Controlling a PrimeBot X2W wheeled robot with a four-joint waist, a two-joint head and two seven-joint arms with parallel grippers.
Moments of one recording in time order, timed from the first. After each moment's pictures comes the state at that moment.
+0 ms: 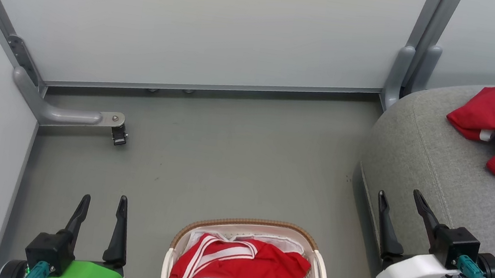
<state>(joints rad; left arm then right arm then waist) 0.01 0.05 -0.08 0.26 -0.25 -0.09 -0.26 -0.15 -0.05 0.04 0.30 0.11 0.13 -0.26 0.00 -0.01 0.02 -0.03</state>
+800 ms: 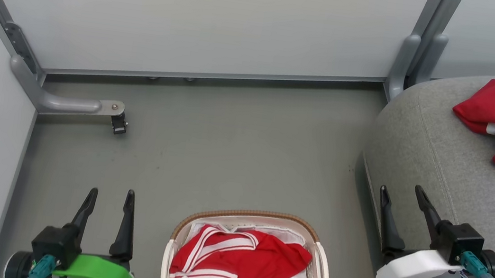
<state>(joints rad) -0.01 0.05 -0.09 0.26 -0.25 -0.10 -0.26 -0.16 -0.05 0.04 0.29 0.14 0.13 -0.26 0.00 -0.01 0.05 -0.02</state>
